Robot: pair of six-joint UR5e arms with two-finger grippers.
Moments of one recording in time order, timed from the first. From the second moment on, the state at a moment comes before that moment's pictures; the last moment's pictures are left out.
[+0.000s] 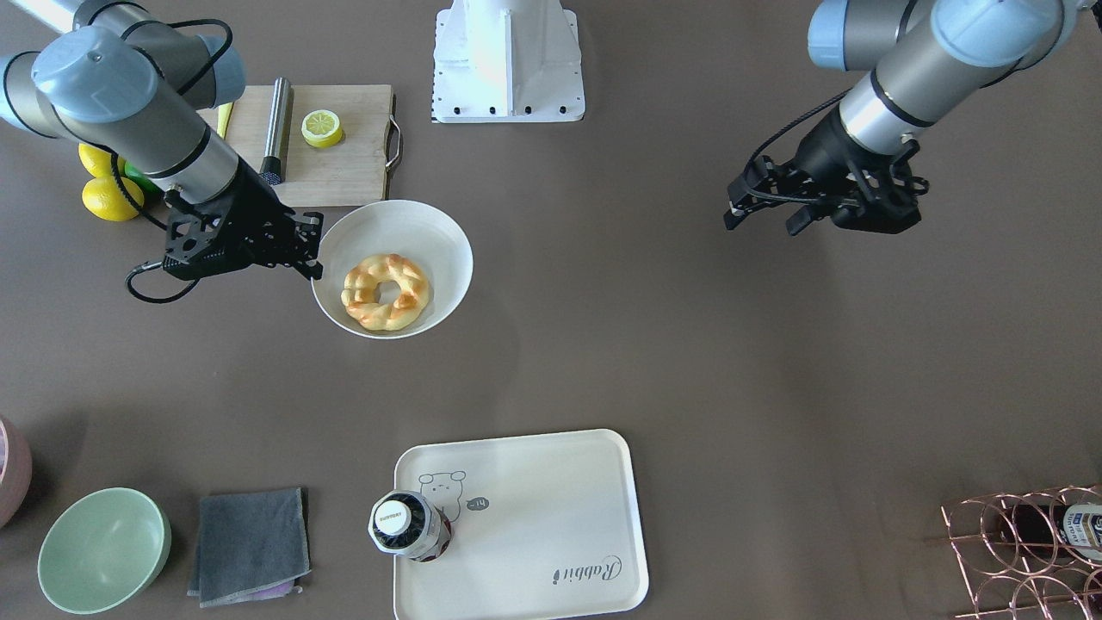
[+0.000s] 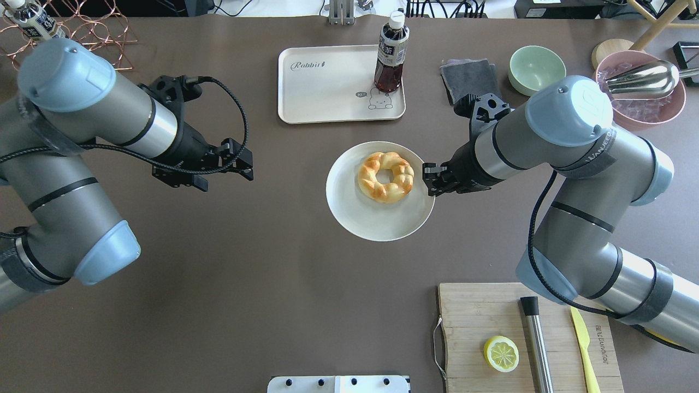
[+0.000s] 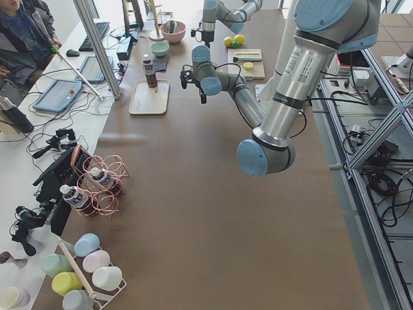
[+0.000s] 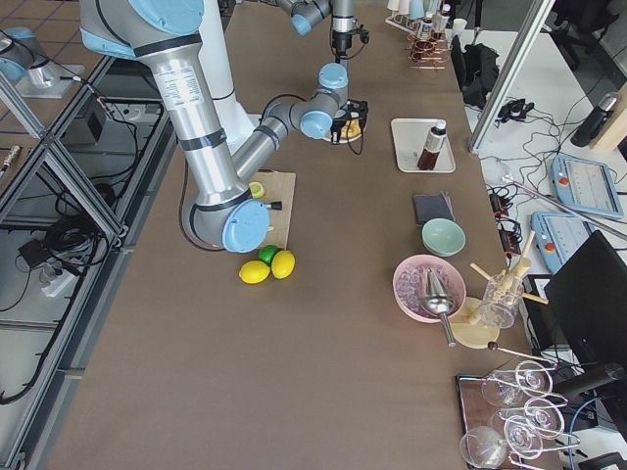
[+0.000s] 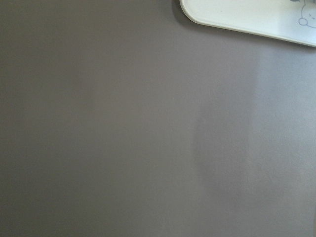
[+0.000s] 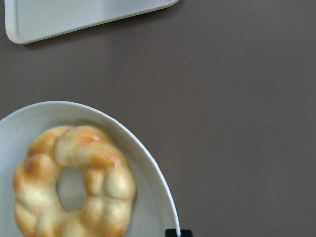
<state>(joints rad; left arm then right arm) -0.71 -2.02 -1.88 -1.80 -2.16 -1.33 0.66 -1.16 1.90 -1.33 2.05 1.26</state>
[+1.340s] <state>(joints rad) -0.60 -2.10 -1.88 -1.80 -2.08 -1.53 0.59 -1.06 1.92 -1.42 2.01 1.32</state>
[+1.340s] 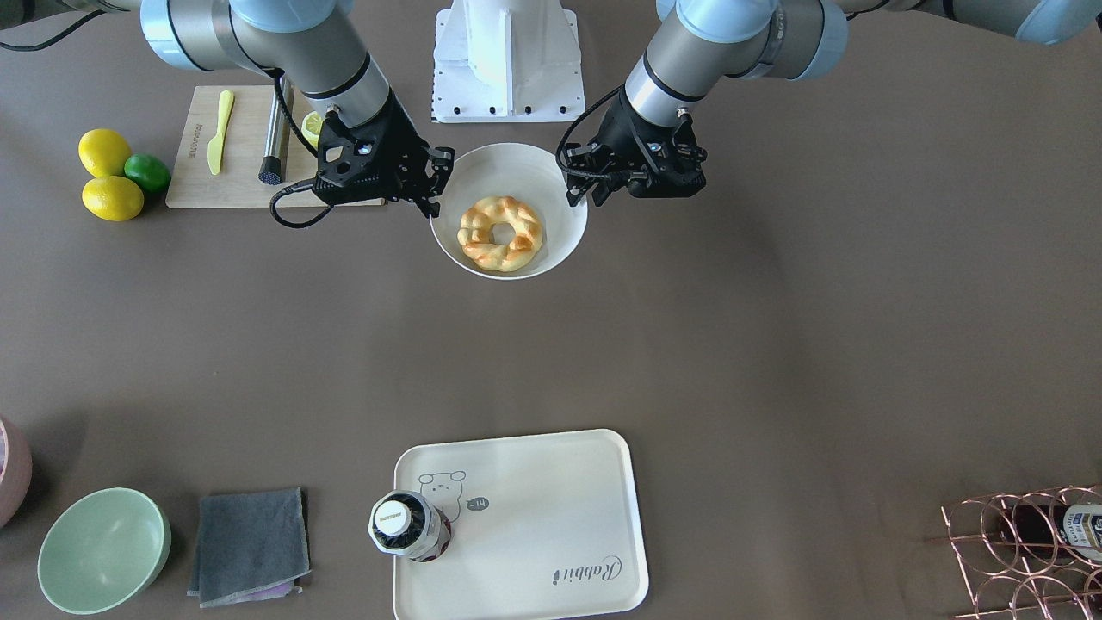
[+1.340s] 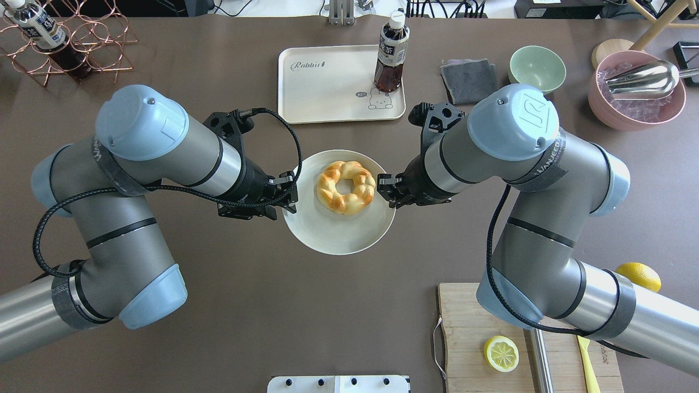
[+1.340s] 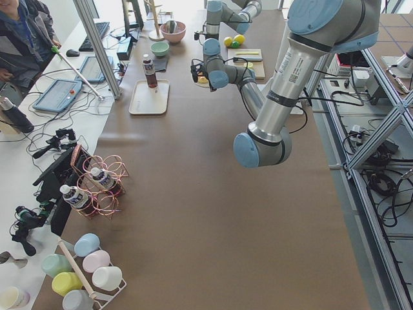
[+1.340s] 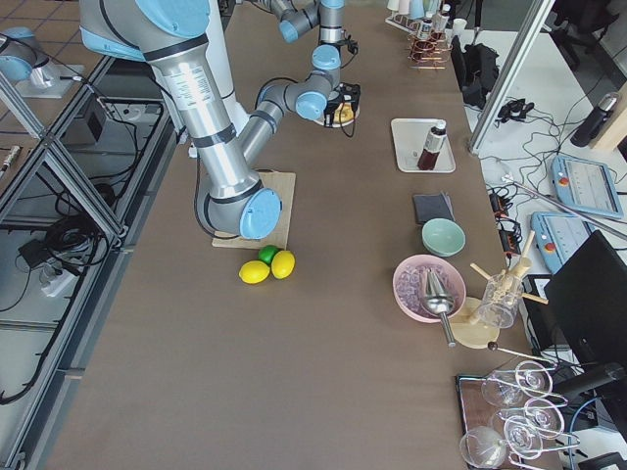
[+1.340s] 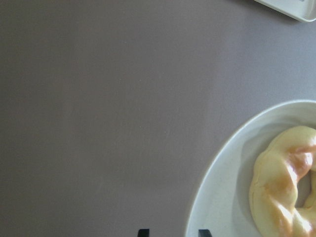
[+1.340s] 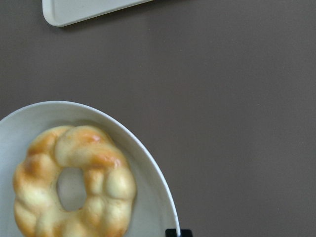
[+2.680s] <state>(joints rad) -0.65 -2.12 -1.84 -1.83 -2.08 -1.58 0.62 -1.09 1.95 -1.42 2.02 1.32</state>
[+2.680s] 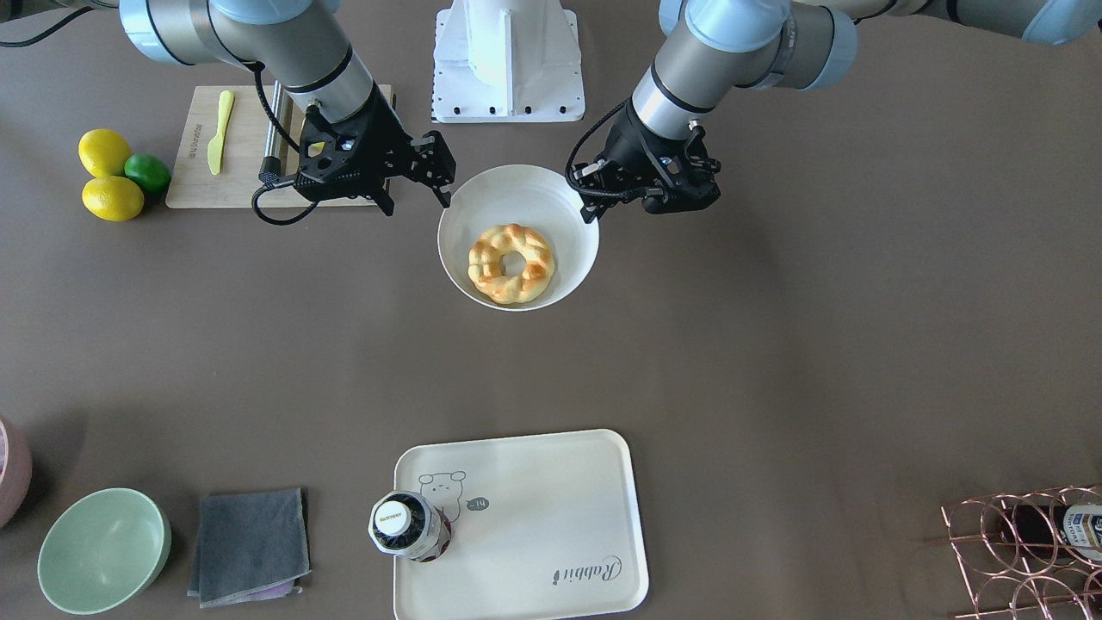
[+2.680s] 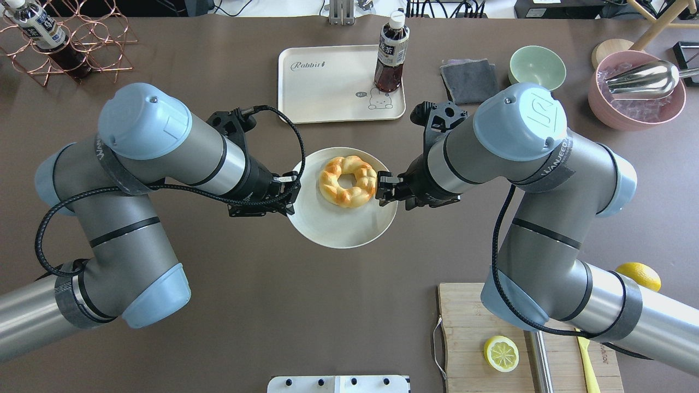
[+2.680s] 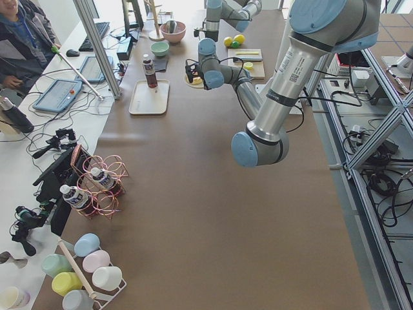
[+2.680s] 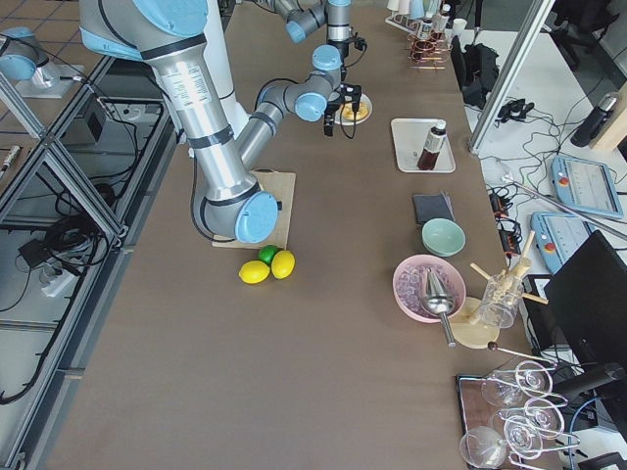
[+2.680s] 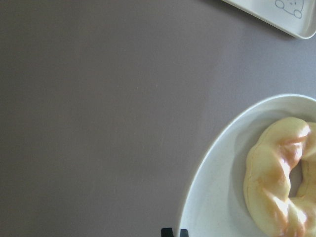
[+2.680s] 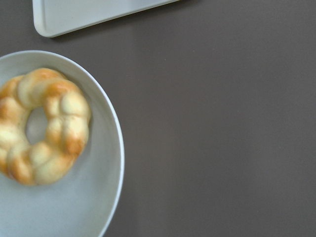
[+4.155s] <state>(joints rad) -0.82 -2.49 -0.91 -2.33 -1.99 -1.58 1.00 -1.52 1.94 -1.41 2.22 0.64</state>
